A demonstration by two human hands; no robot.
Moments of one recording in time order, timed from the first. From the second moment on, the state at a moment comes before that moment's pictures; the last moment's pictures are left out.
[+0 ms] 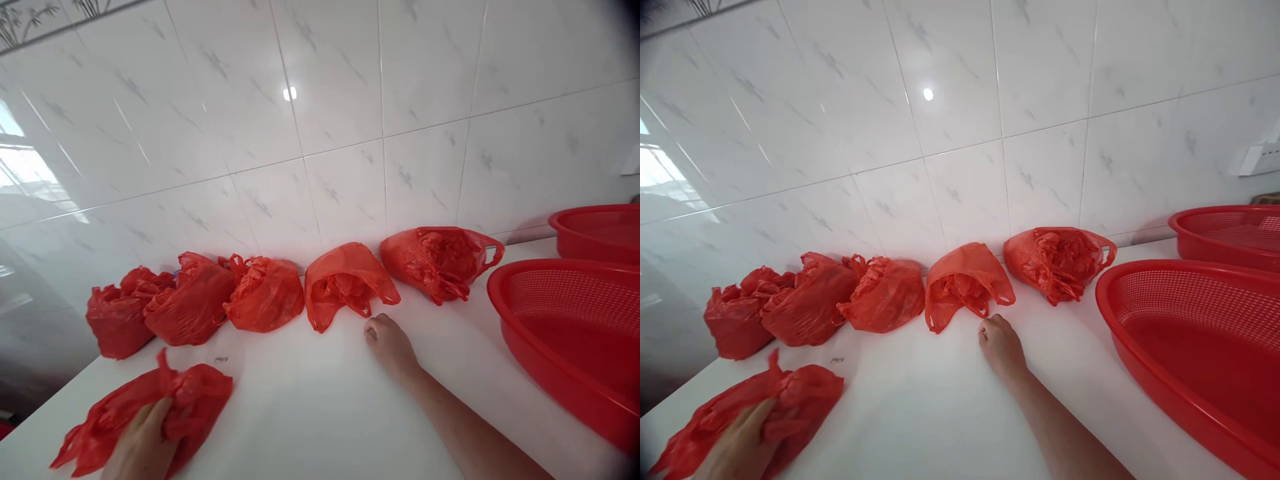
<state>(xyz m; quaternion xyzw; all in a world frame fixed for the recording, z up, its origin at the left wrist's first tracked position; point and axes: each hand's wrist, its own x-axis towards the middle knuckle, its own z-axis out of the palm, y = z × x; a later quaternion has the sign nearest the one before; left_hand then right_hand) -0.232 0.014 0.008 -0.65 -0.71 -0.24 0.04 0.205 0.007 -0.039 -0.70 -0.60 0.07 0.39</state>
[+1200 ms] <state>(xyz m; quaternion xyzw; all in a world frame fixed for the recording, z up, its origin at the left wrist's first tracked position) 0.077 0.148 0.024 -0.91 -0.35 -0.19 -0.11 0.159 0.014 -0.042 -0.51 -0.76 0.06 0.41</state>
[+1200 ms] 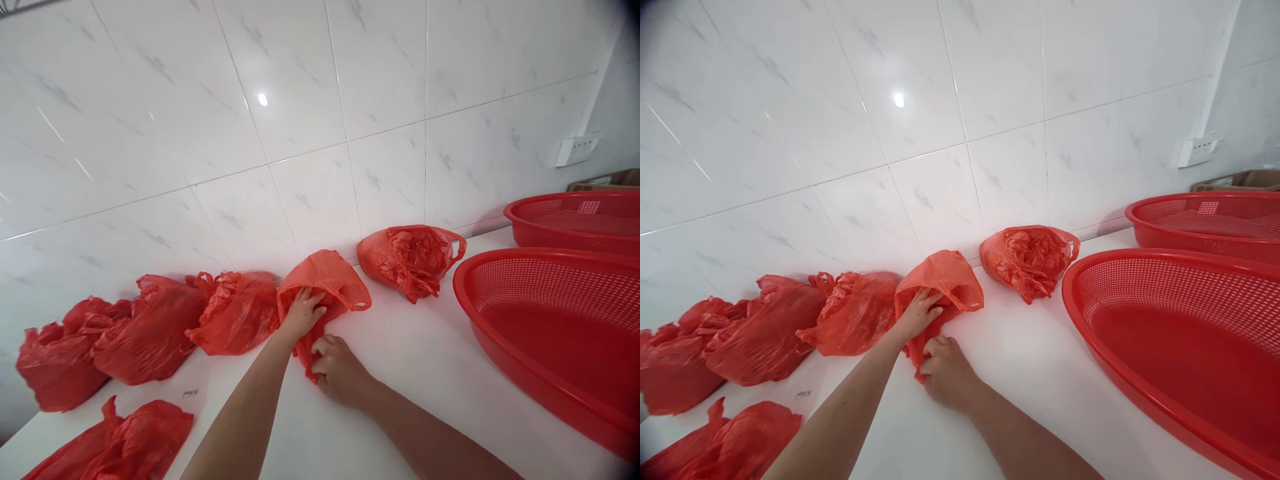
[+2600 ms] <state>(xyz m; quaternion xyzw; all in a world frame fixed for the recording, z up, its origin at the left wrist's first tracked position) -0.023 0.029 -0.001 -0.57 -0.36 -0.38 -0.63 0.218 -0.006 -0.030 -0.37 -0.24 0.63 0.64</state>
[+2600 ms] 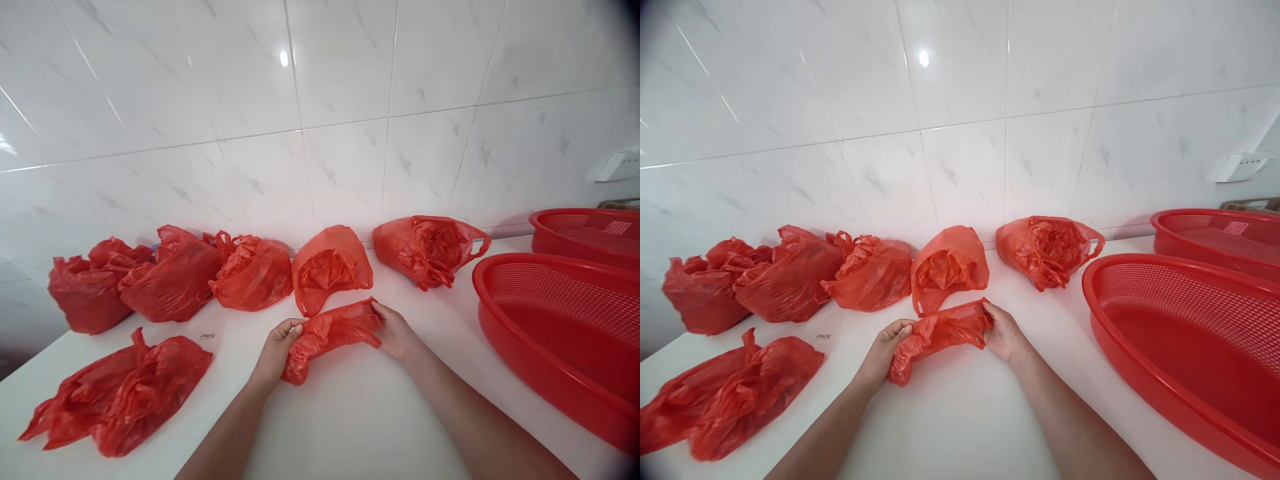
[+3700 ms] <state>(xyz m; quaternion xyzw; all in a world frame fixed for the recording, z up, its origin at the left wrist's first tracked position) -0.025 0.042 -0.023 -0.48 -0.40 -0.54 -0.56 0.250 -0.036 -0.028 -0.41 -0.31 0.55 0.66</state>
